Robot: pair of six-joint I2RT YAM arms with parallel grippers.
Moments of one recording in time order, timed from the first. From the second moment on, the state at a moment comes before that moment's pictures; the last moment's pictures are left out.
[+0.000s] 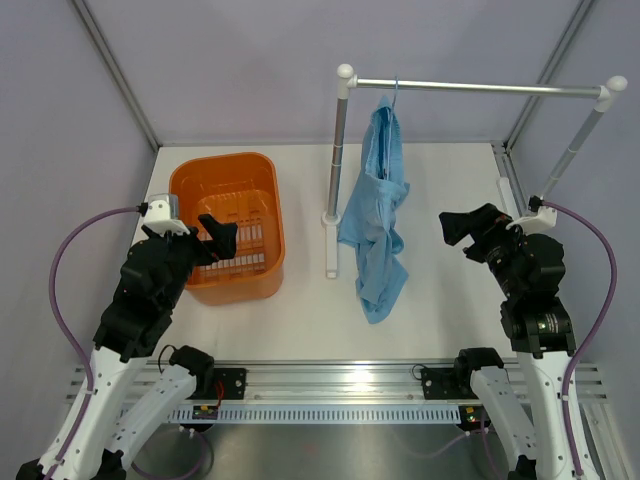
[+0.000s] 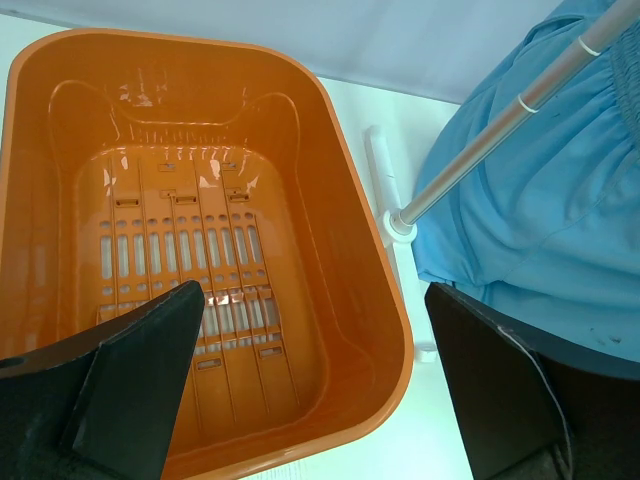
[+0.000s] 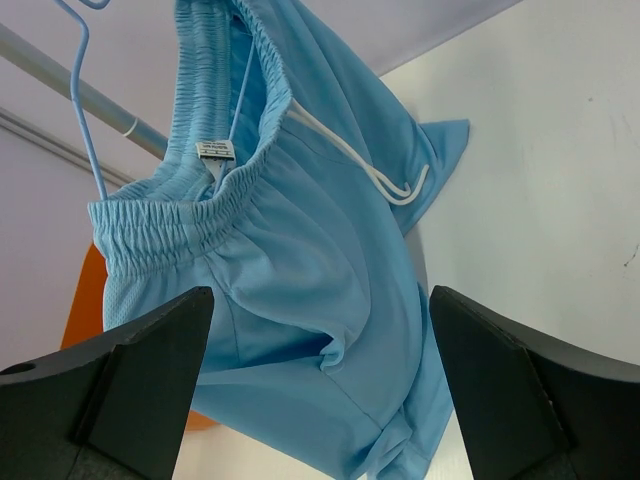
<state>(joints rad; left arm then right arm) -0.40 0.57 0.89 -0.51 -0.21 -0.37 0.06 0.57 0.87 -0.45 -0.12 0.62</state>
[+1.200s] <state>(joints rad) -0.40 0.57 0.89 -0.51 -0.19 -0.37 0.34 1.32 1.62 -0.49 0.02 0.50</state>
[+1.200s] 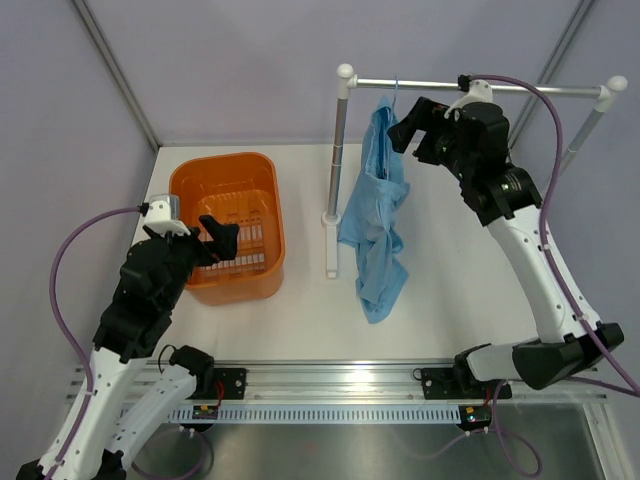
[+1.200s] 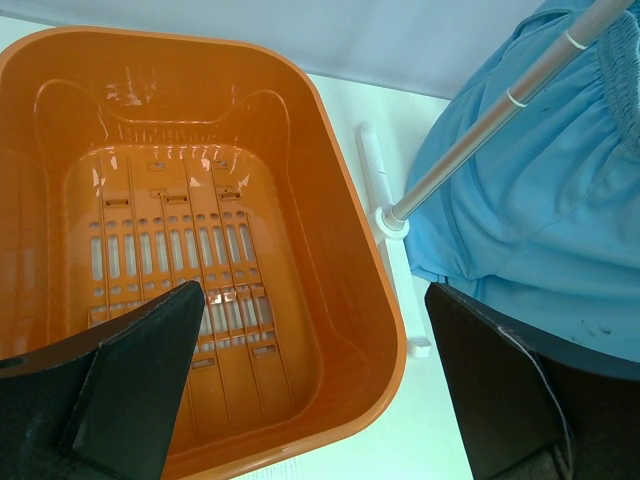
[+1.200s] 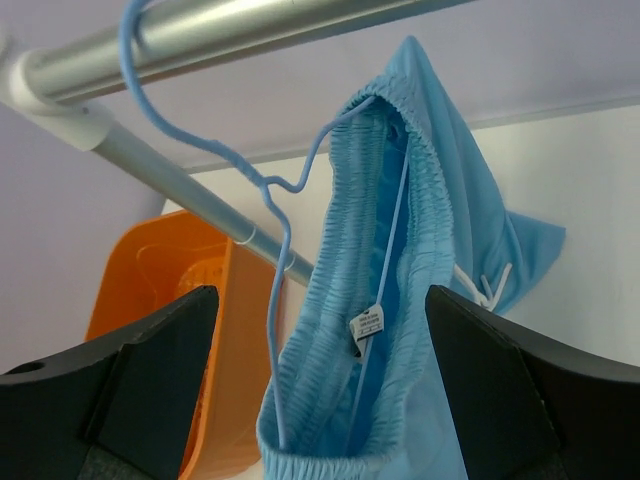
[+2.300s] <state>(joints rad) -0.40 0.56 0.89 -0.51 -0.19 -0.37 0.49 1.66 1.89 -0.47 0.44 0.28</state>
